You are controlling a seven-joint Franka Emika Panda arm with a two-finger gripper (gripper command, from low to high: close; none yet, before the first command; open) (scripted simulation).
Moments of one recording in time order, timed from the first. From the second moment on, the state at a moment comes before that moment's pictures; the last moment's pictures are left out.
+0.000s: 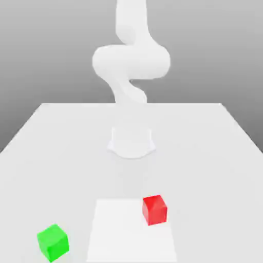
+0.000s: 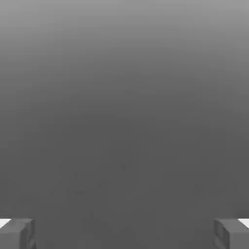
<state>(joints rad) 0.01 -0.72 0.01 -2.35 -0.01 2.35 0.79</state>
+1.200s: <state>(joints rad) 0.10 0.14 0.06 -2.79 -0.03 2.93 0.69</state>
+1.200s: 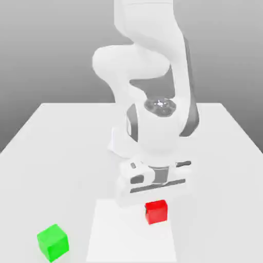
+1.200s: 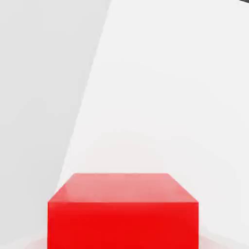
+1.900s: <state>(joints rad) -0.21 0.29 -0.15 -2.42 0.11 2.71 0.82</state>
